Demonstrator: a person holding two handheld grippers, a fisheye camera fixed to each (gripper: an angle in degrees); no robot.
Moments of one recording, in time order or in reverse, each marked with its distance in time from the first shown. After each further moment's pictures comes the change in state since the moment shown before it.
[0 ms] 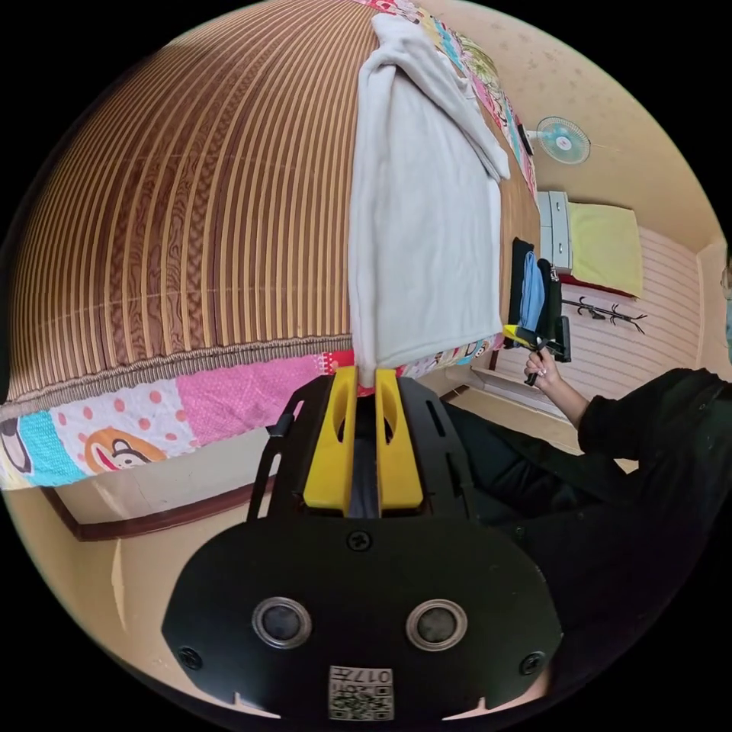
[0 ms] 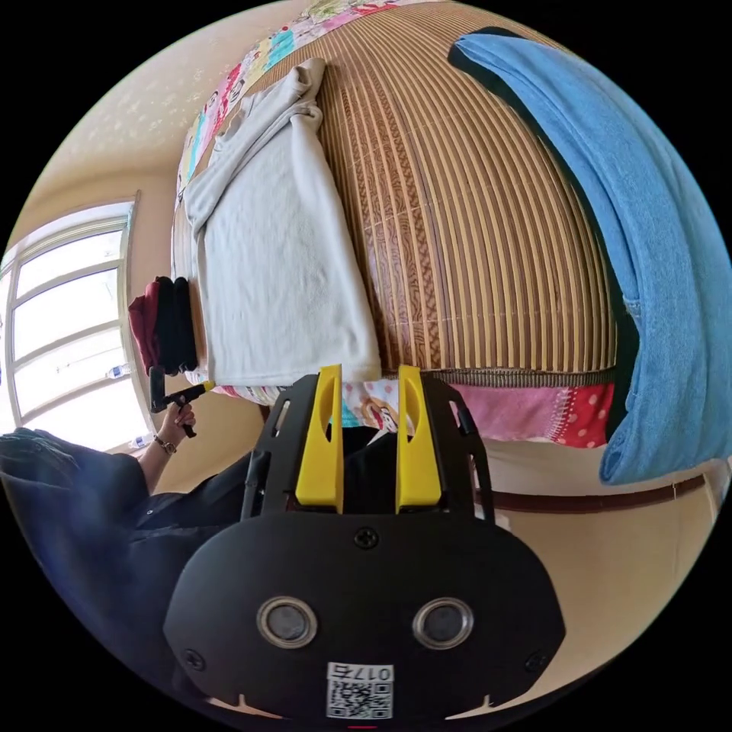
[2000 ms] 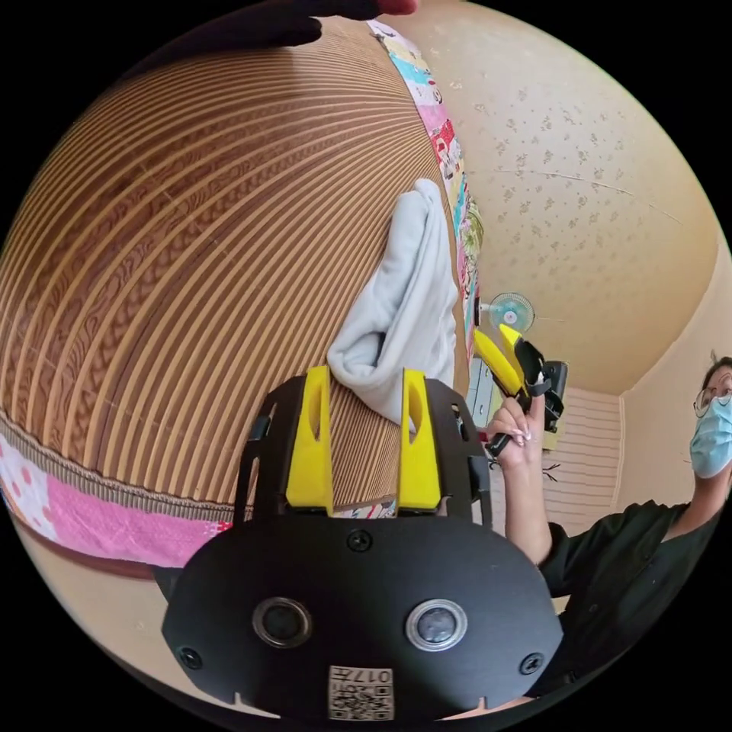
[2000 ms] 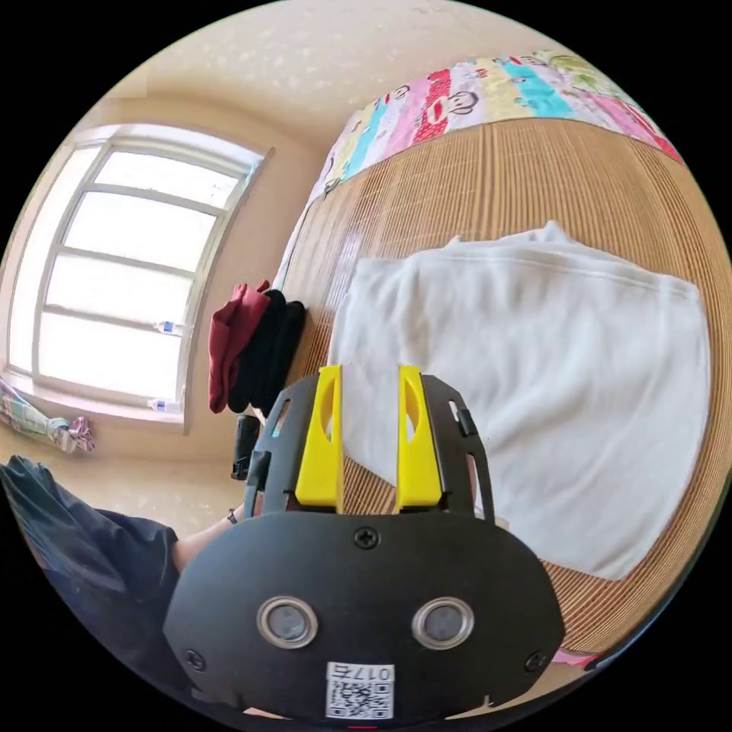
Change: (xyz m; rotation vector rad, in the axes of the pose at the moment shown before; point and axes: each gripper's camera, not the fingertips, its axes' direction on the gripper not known) left arm -0.048 -0.044 0.015 0.556 0.361 -0.267; right arm -0.354 -0.174 0.254 0.078 -0.145 -0.470
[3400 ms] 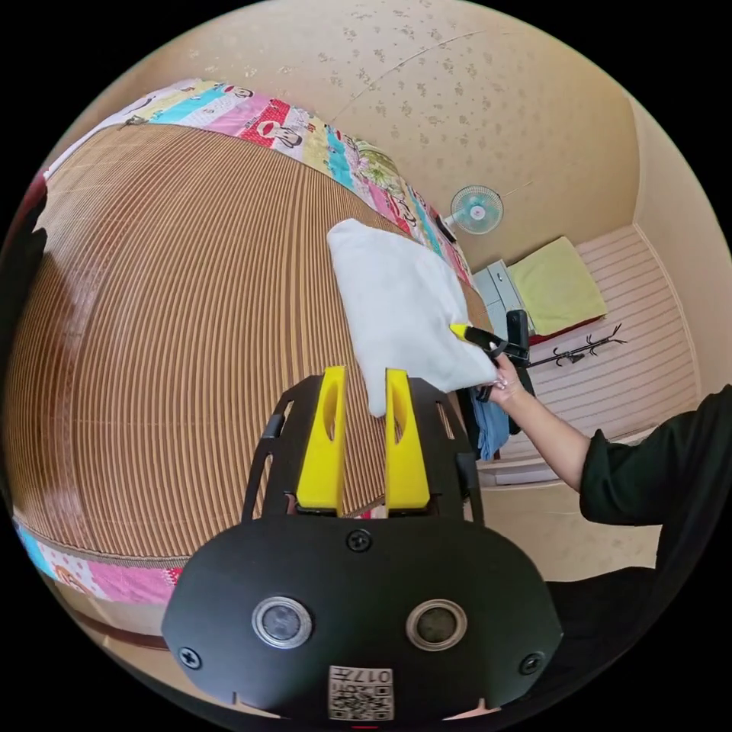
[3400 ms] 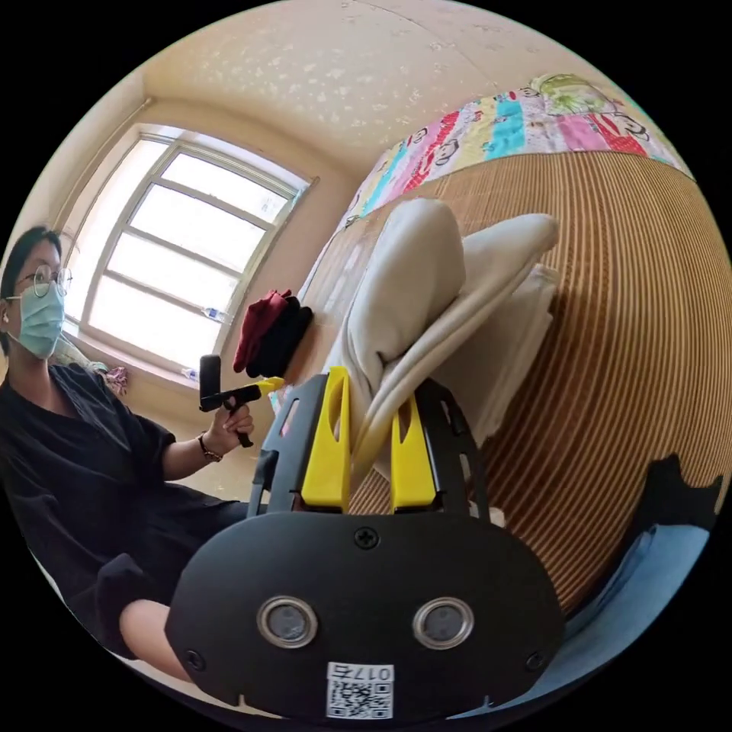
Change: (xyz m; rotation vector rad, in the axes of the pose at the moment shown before) left arm 0.155 0.087 0.138 -0.079 -0.219 0.558; right arm 0.234 0.057 -0.149 0.108 -0.114 -0.125
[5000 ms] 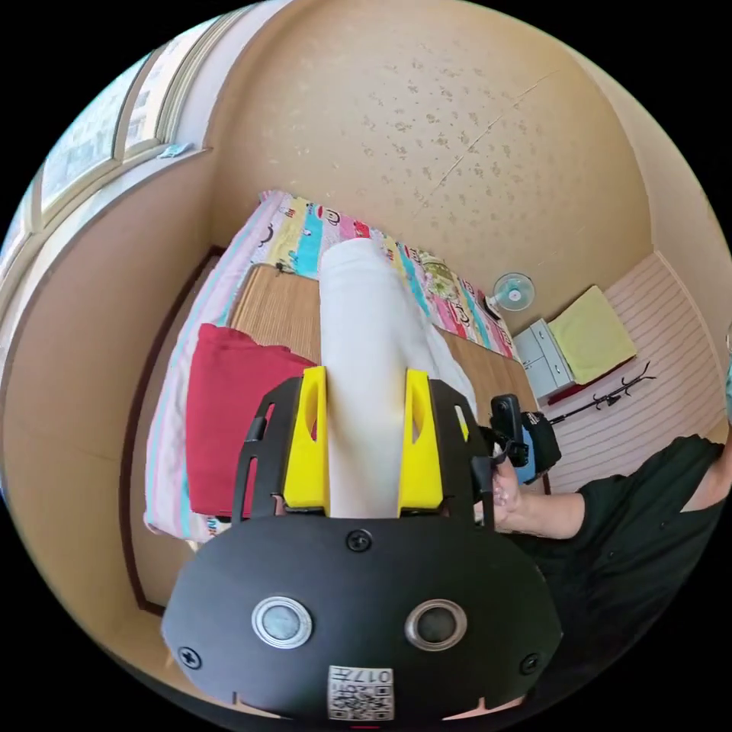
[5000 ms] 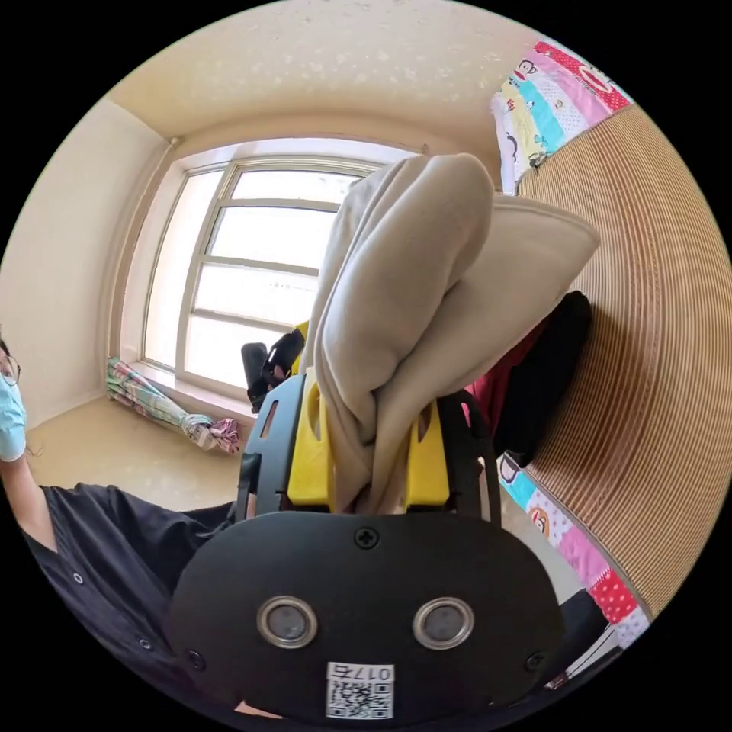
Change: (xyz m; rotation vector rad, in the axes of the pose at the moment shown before) left arm -0.045 -0.134 -0.396 0.213 -0.265 0.008; right arm -0.386 -0.137 0.213 0.045 -0.518 0.079
